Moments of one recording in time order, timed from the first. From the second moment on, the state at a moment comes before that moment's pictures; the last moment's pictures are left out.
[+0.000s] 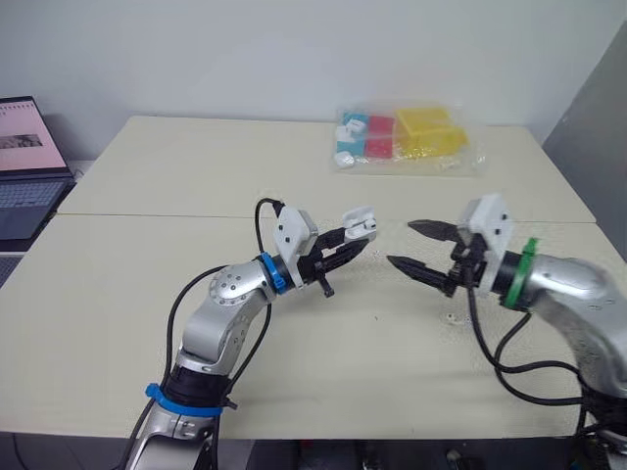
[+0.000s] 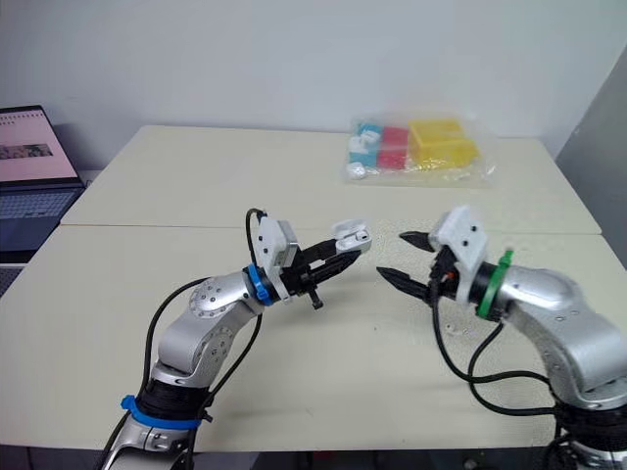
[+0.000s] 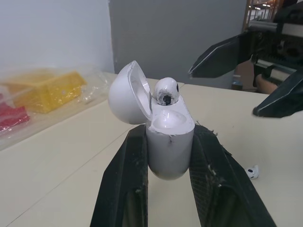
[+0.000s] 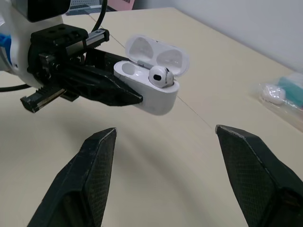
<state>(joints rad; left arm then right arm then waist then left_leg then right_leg) -0.40 0.30 -0.14 -0.19 -0.37 0.30 -0.76 -0.33 -0.74 -0.12 -0.62 0.57 0.81 0.73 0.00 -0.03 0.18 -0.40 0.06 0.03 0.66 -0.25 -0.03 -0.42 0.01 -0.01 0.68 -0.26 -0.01</state>
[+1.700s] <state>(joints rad) -0.34 0.32 -0.19 -0.20 -0.31 0.21 -0.80 -0.39 -1.08 0.34 -0.25 0.16 0.72 1.15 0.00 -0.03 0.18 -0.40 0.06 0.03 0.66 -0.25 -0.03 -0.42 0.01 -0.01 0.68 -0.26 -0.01</state>
